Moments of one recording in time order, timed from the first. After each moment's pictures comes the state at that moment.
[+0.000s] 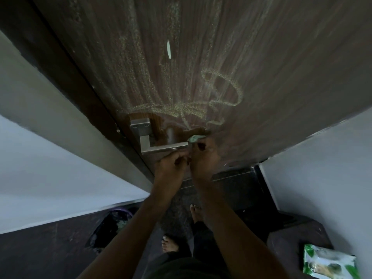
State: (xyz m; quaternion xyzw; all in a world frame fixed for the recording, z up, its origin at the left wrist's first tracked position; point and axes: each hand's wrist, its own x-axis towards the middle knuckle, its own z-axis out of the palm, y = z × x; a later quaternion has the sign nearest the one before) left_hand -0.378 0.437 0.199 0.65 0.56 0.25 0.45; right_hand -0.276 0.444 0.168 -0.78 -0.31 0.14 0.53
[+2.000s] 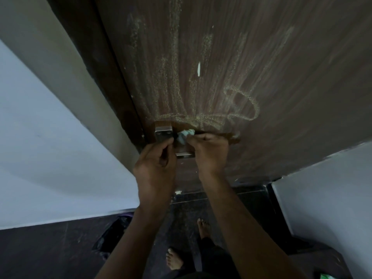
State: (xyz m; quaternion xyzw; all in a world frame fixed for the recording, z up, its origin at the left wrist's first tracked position) left_hand -0.427 0.432 0.273 0.65 0.58 0.46 0.17; right_hand -0.308 0.461 0.271 -0.69 -0.23 0.37 0.58
